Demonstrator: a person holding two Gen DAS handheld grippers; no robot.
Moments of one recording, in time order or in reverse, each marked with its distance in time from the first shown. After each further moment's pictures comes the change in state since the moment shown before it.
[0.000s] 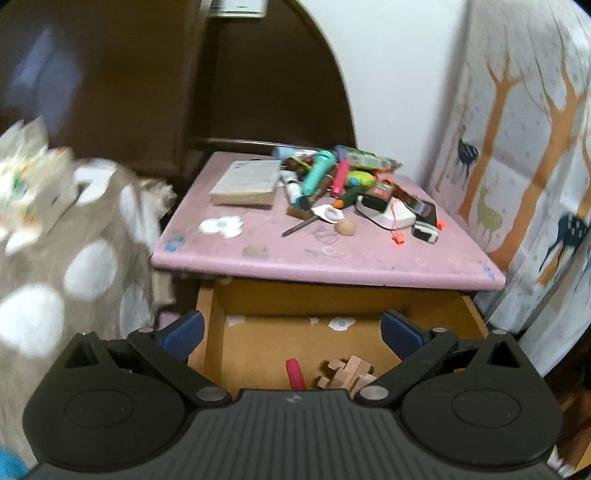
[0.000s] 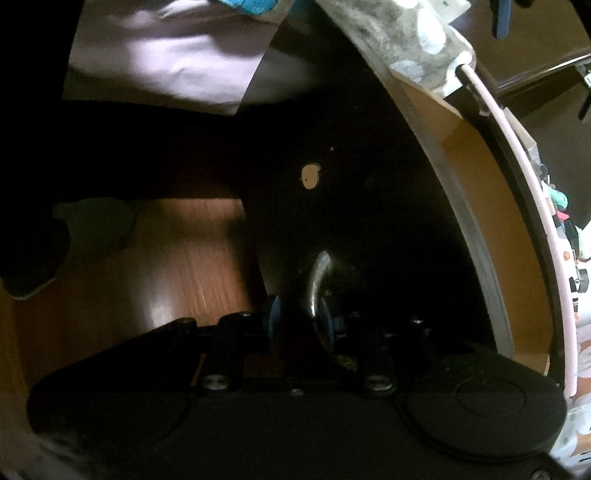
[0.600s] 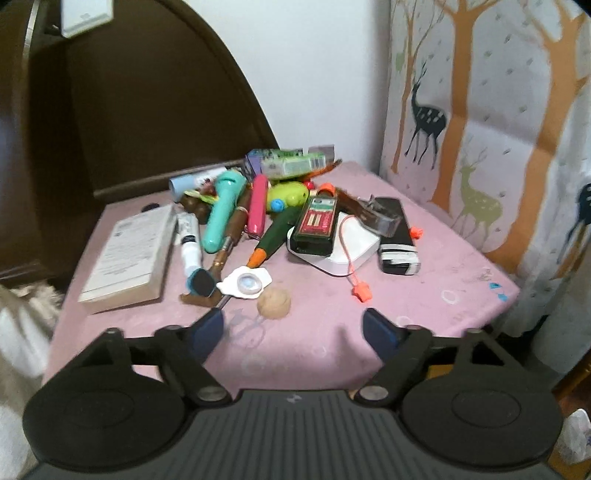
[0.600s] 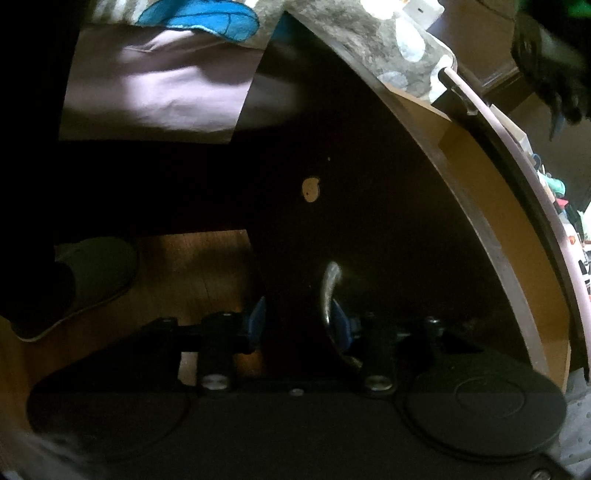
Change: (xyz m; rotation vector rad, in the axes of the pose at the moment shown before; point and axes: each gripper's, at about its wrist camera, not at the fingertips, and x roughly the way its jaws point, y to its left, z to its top) left arm 0.140 -0.061 0.078 0.243 0.036 -0.116; right arm 0.009 0.005 -0.004 0.104 -0.087 0.022
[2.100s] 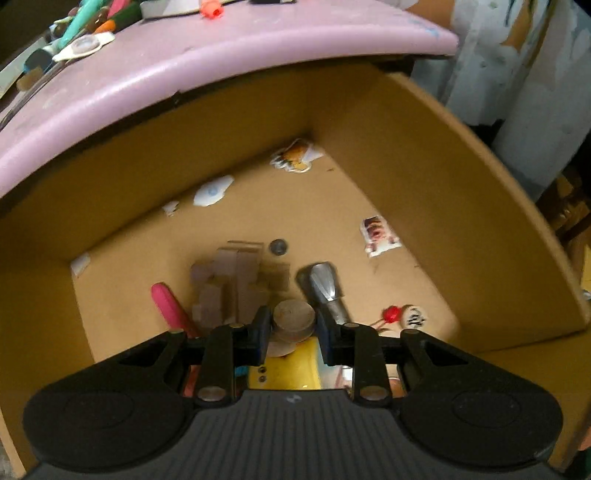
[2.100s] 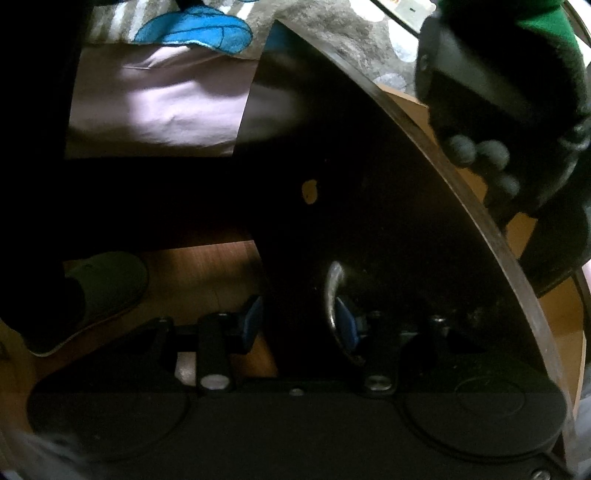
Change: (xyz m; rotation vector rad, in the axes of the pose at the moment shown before) left arm 0.043 -0.068 -0.127 0.123 0.447 -0.156; right arm 0.000 -0.004 -0.004 0.031 -0.033 0.038
